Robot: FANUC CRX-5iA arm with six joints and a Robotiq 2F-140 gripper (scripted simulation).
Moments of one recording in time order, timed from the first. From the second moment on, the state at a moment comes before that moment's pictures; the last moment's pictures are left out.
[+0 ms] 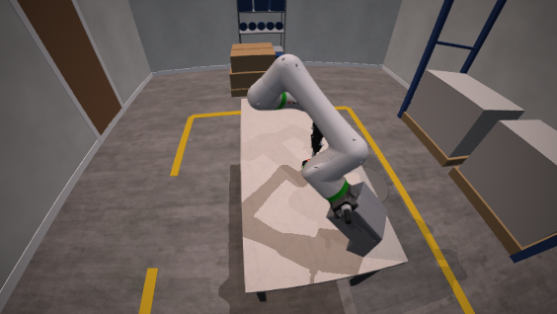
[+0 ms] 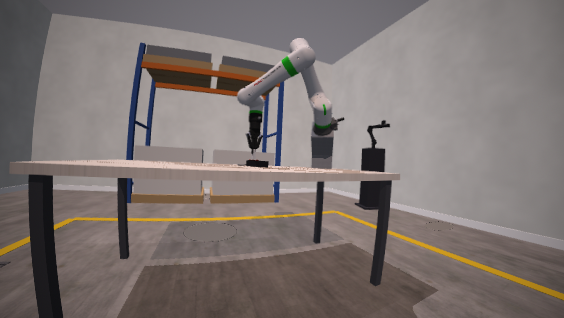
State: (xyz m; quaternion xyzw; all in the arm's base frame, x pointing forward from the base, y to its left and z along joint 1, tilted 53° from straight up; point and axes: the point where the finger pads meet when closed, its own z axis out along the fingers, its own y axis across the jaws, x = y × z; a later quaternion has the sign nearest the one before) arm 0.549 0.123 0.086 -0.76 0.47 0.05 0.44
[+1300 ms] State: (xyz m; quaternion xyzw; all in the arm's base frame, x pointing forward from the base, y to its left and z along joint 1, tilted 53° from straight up) arm 0.552 0.129 0.081 -0.76 0.47 0.05 0.44
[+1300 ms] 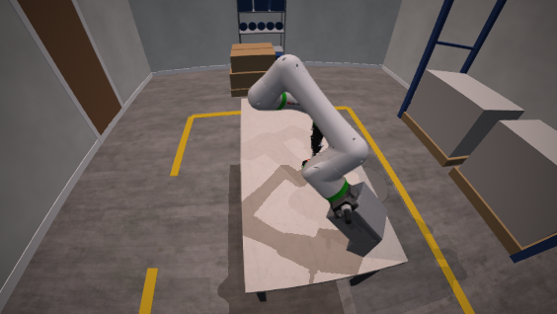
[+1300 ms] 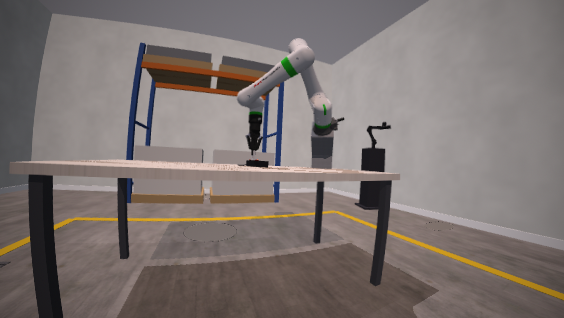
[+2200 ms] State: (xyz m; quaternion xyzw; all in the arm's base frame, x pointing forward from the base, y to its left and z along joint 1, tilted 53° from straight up) arm 0.540 0.104 0.101 -0.76 0.47 0.05 0.44
